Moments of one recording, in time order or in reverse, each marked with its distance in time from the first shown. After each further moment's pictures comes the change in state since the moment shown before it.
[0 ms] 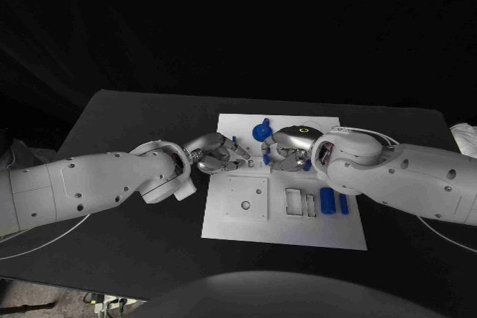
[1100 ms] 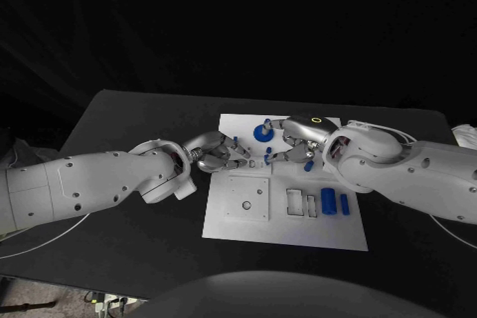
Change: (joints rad) left arm 0.007 -0.017 0.001 0.026 0.000 -0.023 0.001; left_hand -0.036 -0.010 -0.018 0.000 -0.215 0.024 0.009 0.016 -0.001 0.014 -0.007 0.000 0.000 -0.002 0.002 0.000 0.000 0.000 0.014 0.009 -0.004 0.000; right arm 0.032 -0.064 0.000 0.055 -0.014 -0.157 0.069; right_hand -0.075 -0.022 -0.159 0.079 -0.402 -0.179 0.008 -0.049 -0.115 0.004 0.011 0.000 0.001 -0.004 0.011 0.000 0.001 0.000 0.000 0.007 -0.014 0.000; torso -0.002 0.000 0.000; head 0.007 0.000
